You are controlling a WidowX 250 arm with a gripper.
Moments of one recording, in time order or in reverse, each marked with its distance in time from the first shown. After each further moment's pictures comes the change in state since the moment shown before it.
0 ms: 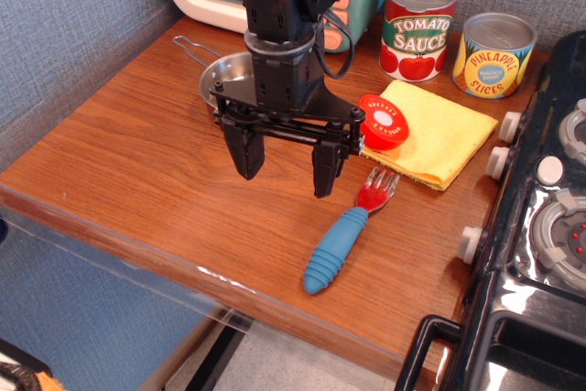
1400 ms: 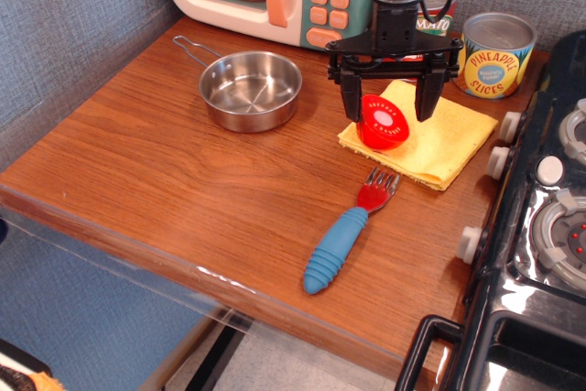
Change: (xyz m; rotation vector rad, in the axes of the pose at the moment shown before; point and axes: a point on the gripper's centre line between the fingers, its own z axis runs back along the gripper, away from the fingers) arm 0.121 -0.038 -0.033 0.005 -0.006 0.327
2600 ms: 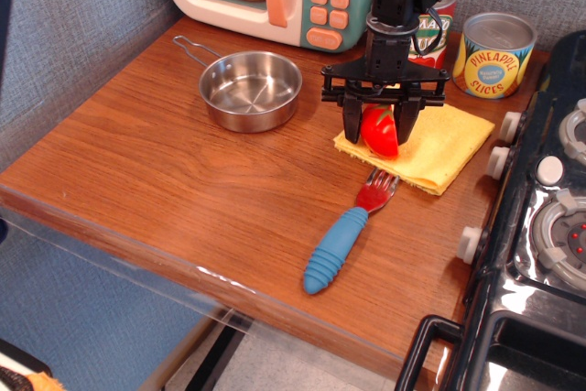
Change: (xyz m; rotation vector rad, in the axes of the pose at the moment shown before) arm -0.001 0.009 -0.028 0.072 0.038 -0.003
